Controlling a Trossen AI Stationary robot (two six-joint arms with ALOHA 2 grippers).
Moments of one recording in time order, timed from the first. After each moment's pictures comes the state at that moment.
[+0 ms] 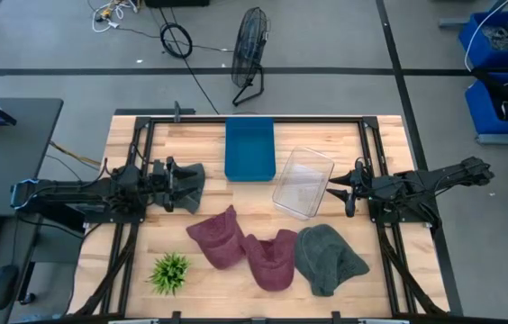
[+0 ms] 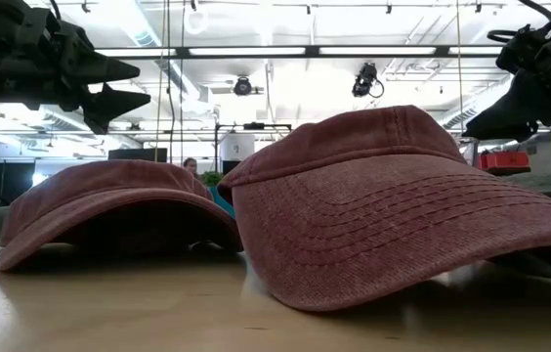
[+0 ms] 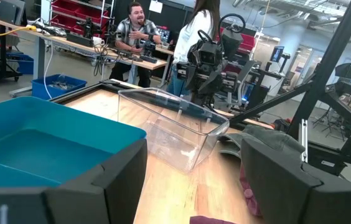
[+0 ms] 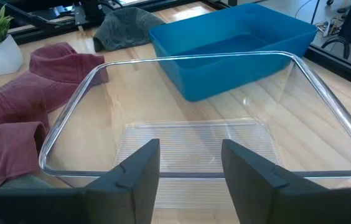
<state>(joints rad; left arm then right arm) 0.13 0.36 0.01 0.41 -0.02 -0.28 0.25 0.25 0.21 -0.42 0.49 0.36</state>
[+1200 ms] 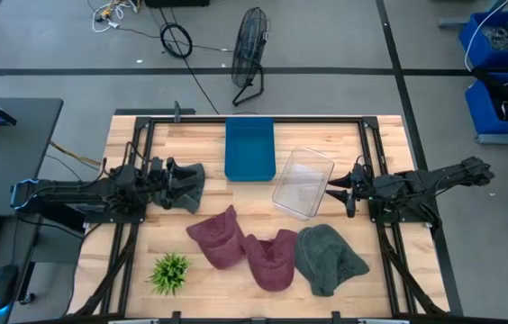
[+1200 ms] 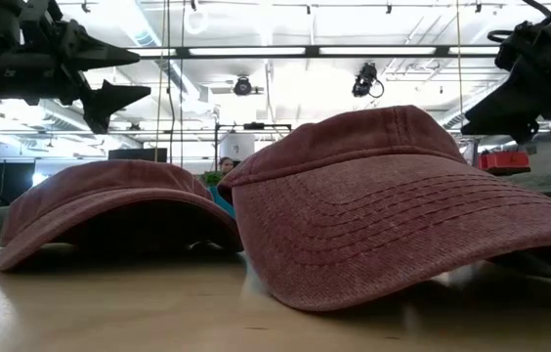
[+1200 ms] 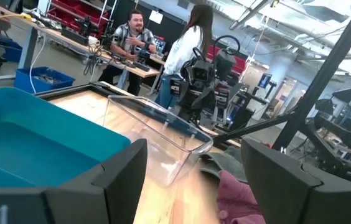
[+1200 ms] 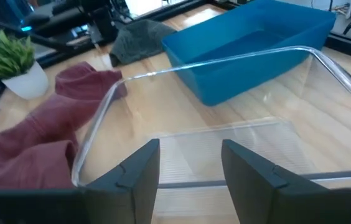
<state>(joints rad) 0.13 0.36 0.01 0.47 -0.02 -0.43 0.24 0.25 0.21 -0.37 0.44 0.46</state>
